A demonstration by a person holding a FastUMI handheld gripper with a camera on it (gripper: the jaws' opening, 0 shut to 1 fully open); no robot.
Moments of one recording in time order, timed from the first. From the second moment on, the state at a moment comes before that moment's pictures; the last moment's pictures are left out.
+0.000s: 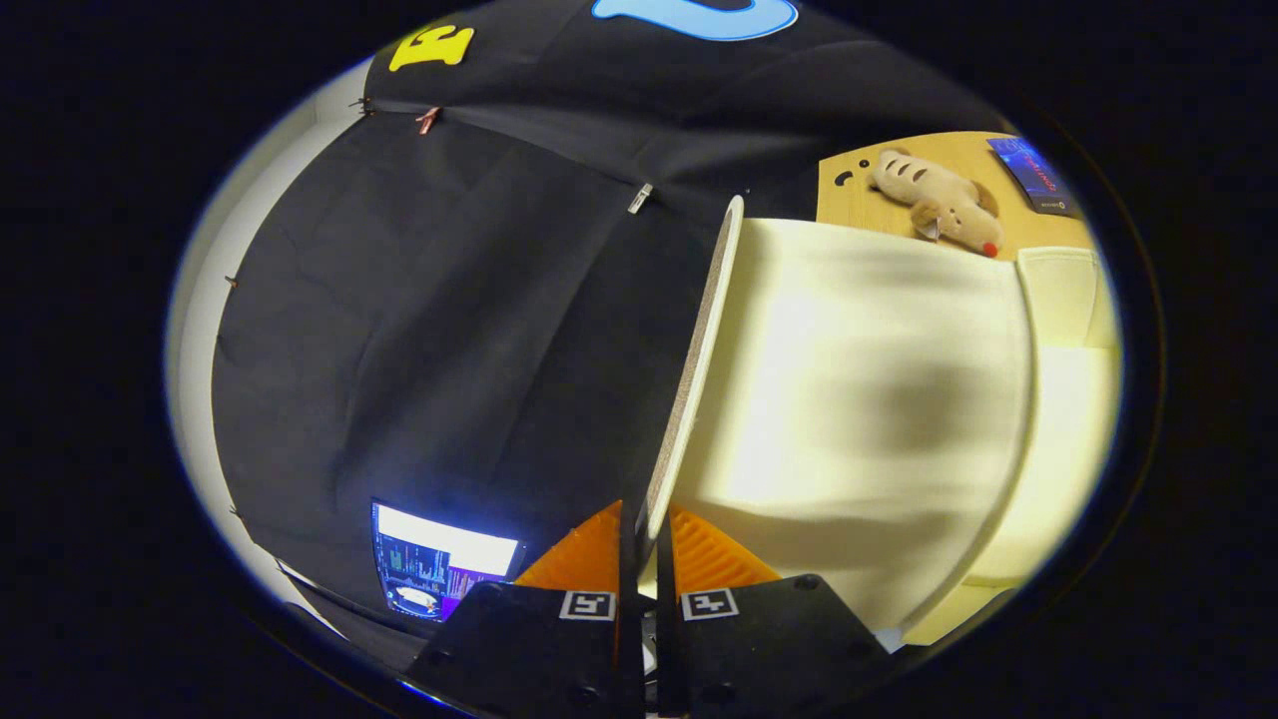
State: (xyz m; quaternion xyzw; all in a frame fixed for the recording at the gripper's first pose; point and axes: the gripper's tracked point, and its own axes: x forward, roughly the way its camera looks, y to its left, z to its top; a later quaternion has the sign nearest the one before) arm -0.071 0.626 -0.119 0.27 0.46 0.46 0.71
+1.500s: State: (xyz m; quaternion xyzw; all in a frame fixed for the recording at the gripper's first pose) arm 0.015 0.193 -0.156 0.02 0.29 0.18 0.94
